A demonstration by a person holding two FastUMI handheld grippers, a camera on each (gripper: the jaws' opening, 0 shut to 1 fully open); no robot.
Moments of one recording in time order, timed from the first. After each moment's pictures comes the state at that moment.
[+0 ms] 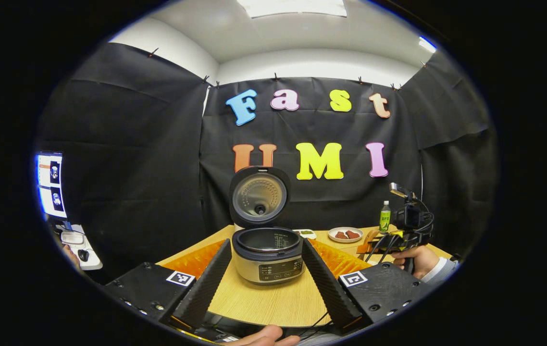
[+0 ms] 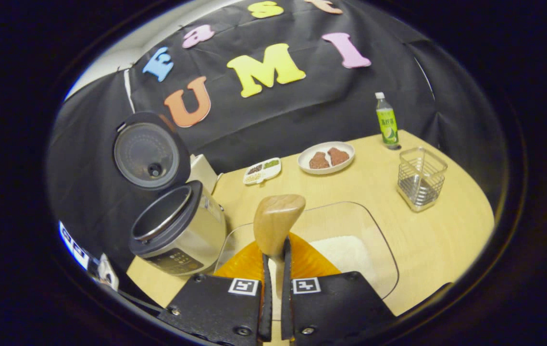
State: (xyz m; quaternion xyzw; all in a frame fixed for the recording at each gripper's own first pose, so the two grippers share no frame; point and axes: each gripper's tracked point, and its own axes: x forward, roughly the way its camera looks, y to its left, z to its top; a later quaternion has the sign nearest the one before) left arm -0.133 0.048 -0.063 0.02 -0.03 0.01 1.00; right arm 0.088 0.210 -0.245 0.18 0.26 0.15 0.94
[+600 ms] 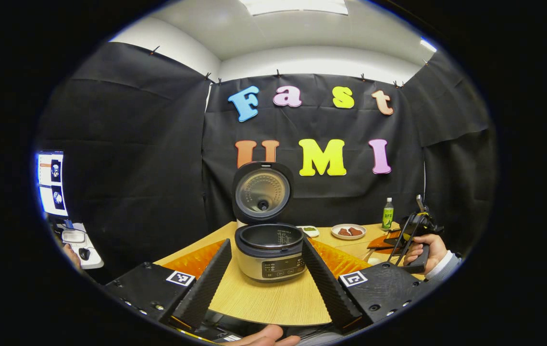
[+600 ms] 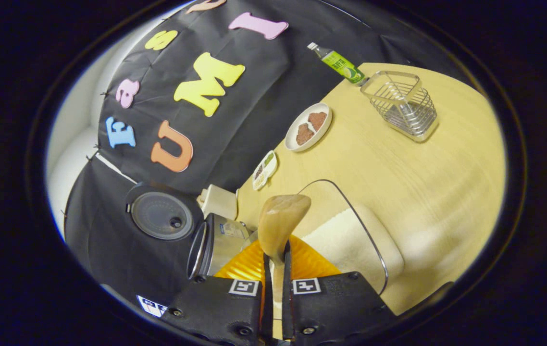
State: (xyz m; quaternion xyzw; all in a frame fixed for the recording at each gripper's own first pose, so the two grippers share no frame) left arm -0.134 0.053 -0.068 0.02 -0.02 0.02 1.00; right arm 0.092 0.191 -0.242 0.41 0.31 0.17 0.84
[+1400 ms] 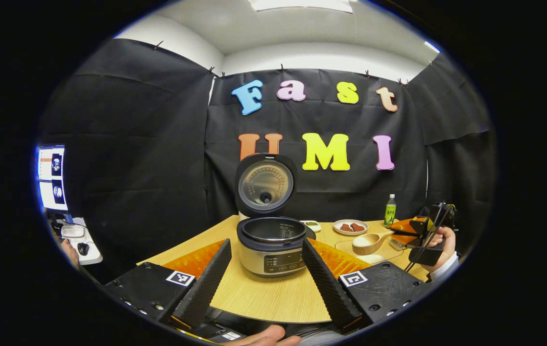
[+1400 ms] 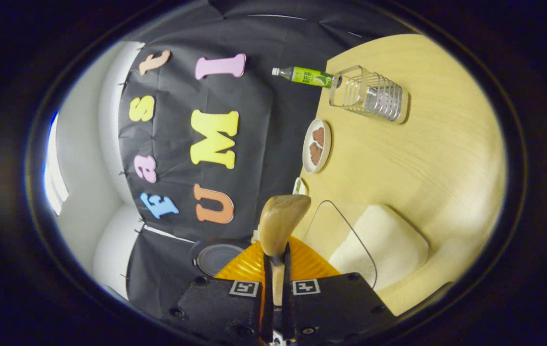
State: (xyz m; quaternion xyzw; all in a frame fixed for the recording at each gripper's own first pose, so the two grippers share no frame) left arm -0.128 0.060 -0.086 0.01 0.01 0.03 1.00; right arm 0.085 0.146 -0.184 0.63 0.20 0.19 0.73
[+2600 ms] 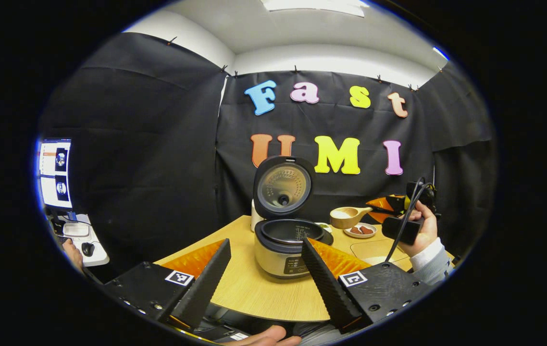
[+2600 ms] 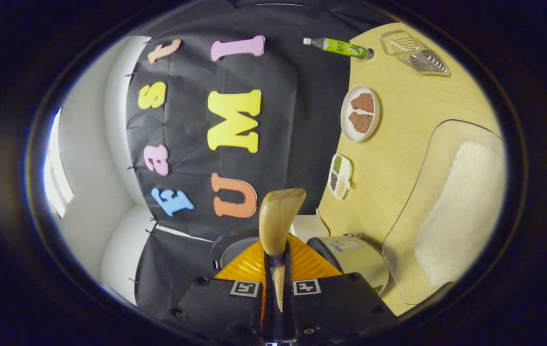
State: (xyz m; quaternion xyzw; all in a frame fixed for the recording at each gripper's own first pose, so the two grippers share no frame) left arm -0.136 0.118 -0.076 -0.01 0.00 0.05 1.00; right arm 0.128 0.317 -0.103 0.61 0.20 0.22 0.73
